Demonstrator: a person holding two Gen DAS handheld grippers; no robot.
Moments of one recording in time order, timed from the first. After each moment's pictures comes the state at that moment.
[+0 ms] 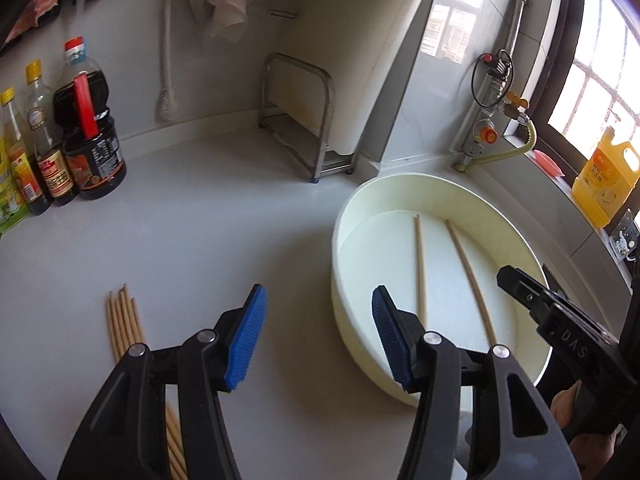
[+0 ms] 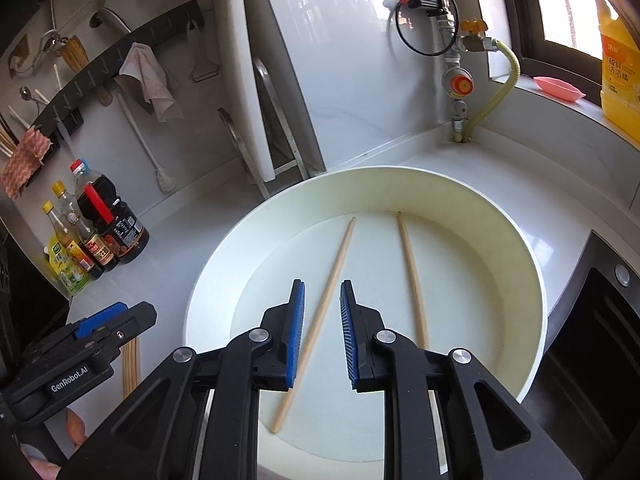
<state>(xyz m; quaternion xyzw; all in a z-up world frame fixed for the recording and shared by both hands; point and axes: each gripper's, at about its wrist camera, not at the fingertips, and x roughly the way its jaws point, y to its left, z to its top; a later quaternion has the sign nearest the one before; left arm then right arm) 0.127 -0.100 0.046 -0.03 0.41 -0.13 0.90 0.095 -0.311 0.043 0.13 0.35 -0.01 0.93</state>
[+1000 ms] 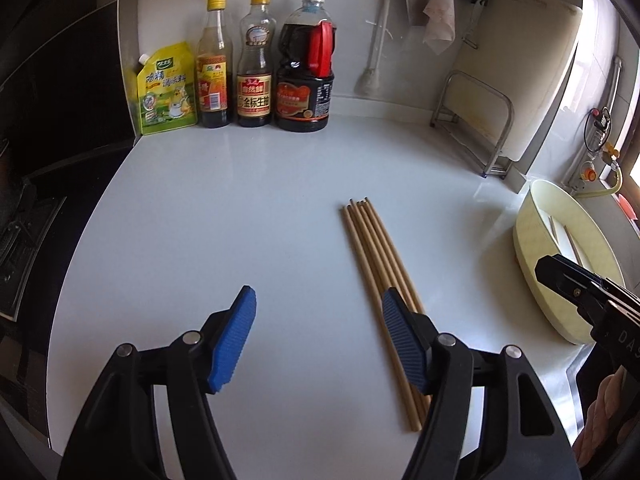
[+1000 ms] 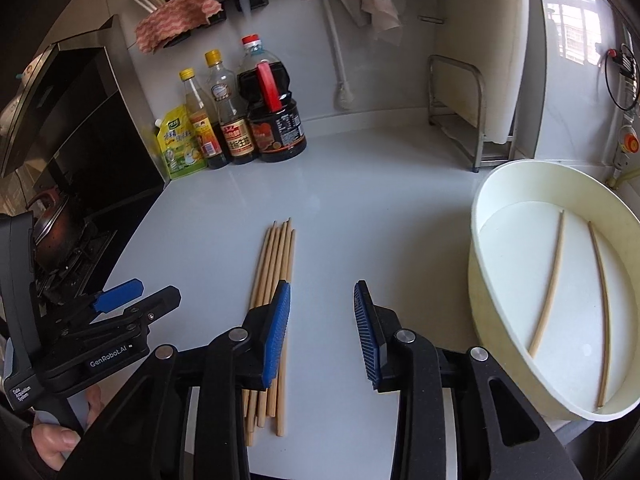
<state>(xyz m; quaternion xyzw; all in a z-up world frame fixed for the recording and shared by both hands) 0.026 0.086 0.008 -0.08 0.40 0.05 0.91 0.067 -0.118 0.021 0.01 0.39 0.20 0.90</state>
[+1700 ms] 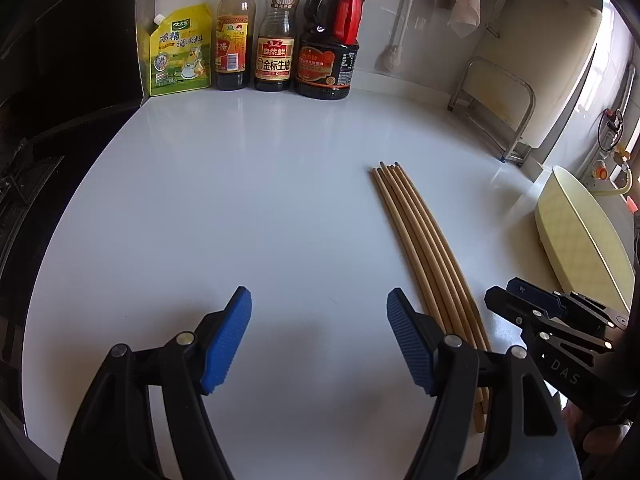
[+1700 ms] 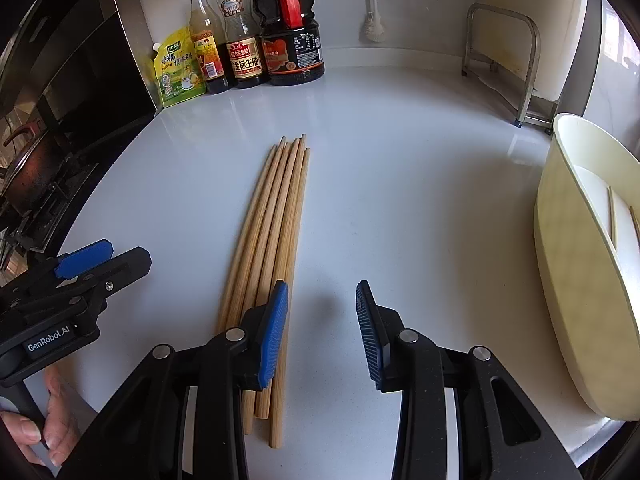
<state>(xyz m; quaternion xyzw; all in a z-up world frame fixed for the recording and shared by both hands) 0.023 0.104 -0.034 -0.10 0.42 0.05 0.90 0.085 -0.082 -0.050 -0.05 0.45 0.20 0.87</state>
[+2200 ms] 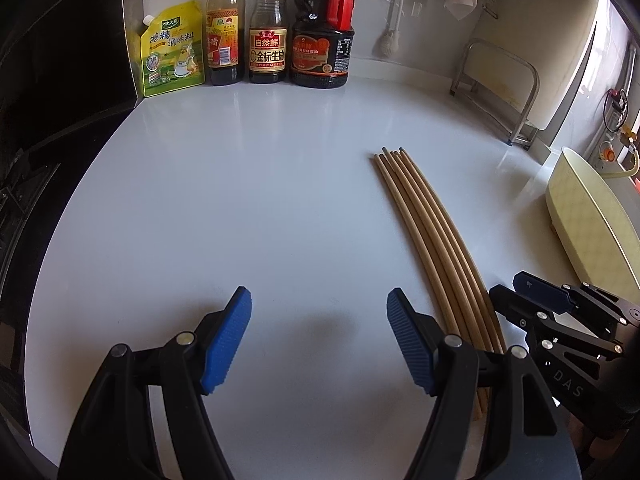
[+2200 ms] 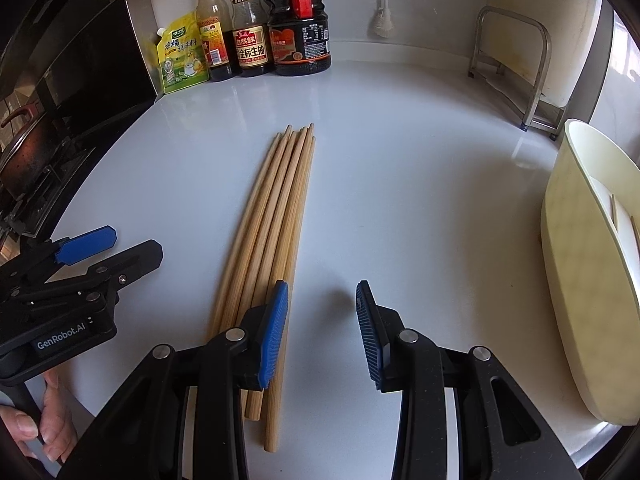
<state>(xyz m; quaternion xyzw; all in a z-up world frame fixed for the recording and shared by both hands) 0.031 0.098 -0.043 -0.08 0.43 0.06 0.90 0.082 -0.073 -0.056 -0.08 0.46 0.20 0.86</state>
